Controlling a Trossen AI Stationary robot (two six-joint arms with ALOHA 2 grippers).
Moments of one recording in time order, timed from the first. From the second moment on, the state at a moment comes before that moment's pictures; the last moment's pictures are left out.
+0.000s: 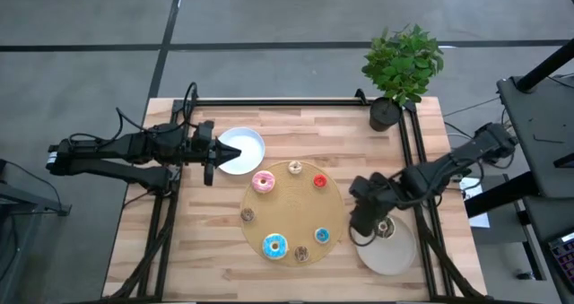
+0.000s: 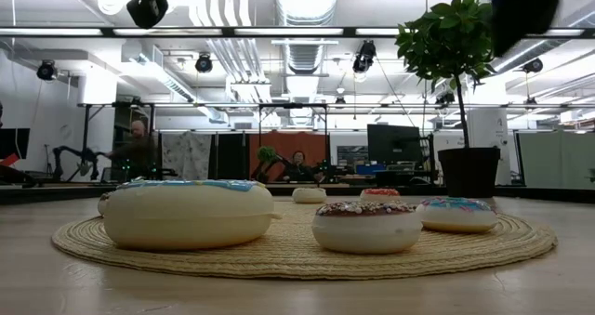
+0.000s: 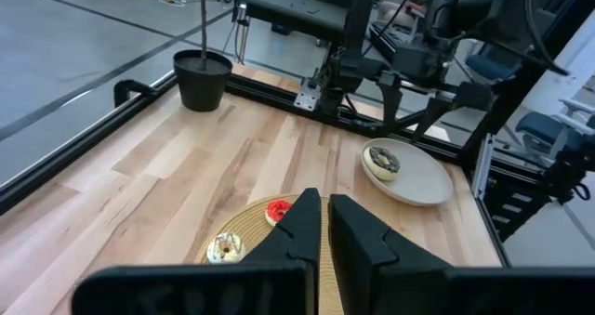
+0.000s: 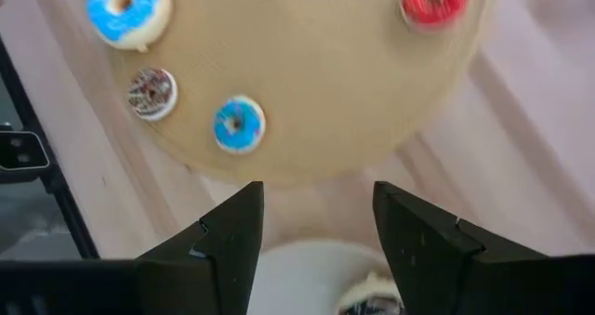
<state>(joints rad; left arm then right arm) 0.02 0.71 0.78 -0.29 -0.09 -0.29 0.45 1.33 1.13 -0.95 0.19 0.98</state>
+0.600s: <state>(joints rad) 0.02 0.71 0.78 -0.29 -0.09 -0.28 0.18 1.57 1.39 -0.95 0.10 0.73</state>
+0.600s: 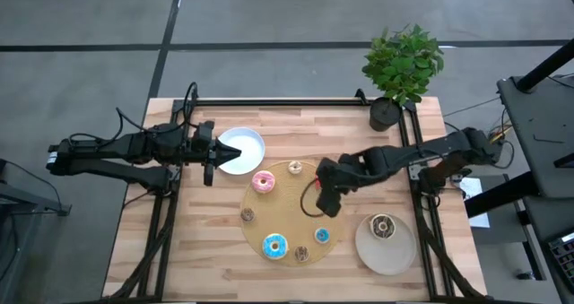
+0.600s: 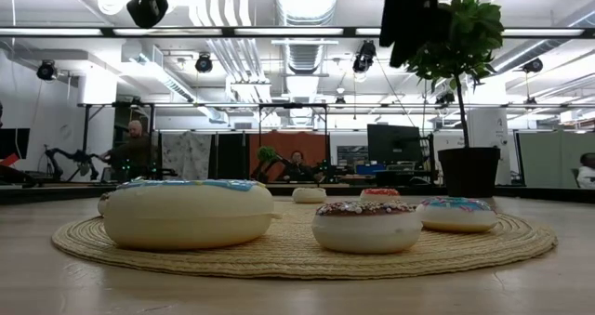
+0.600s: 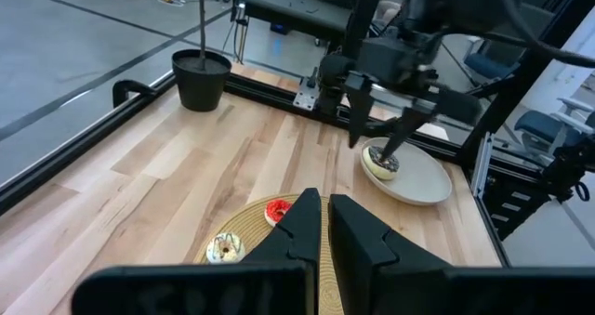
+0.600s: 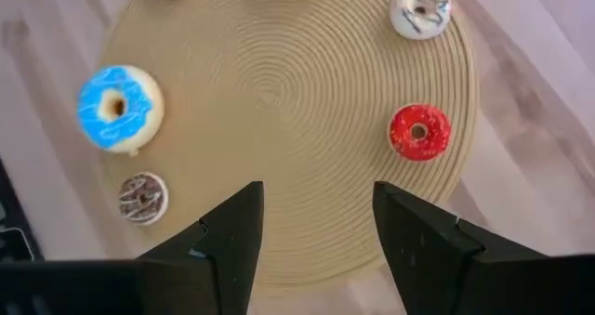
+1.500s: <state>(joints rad) 0.02 0.71 0.78 -0.29 -0.09 -0.26 0.03 1.60 1.40 -0.74 0.00 0.57</state>
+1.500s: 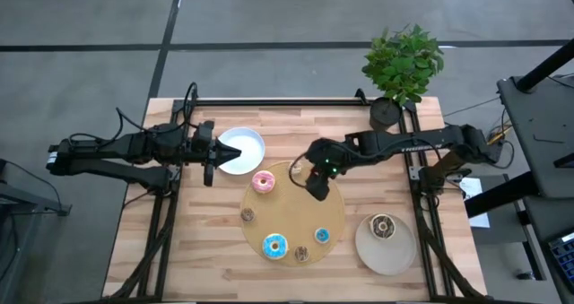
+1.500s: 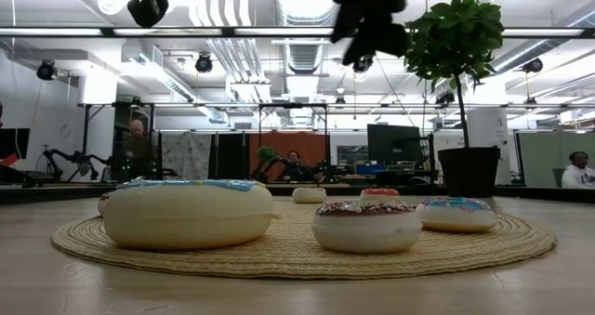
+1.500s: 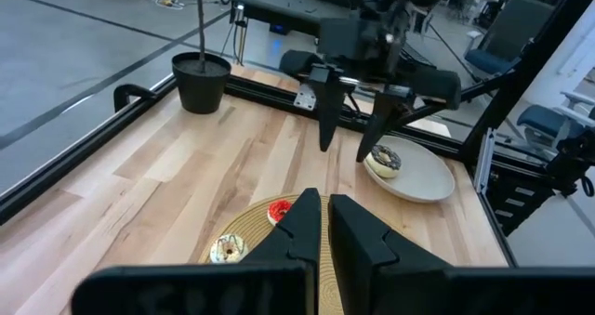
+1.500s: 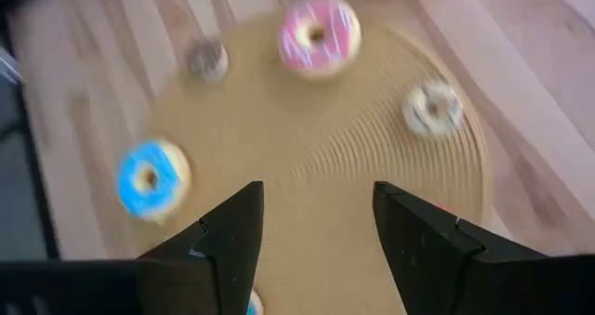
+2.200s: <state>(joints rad) 0.02 0.71 0.78 -0.29 -0.09 -0.26 -0.06 1.90 1.59 -0.66 -0.03 0.47</state>
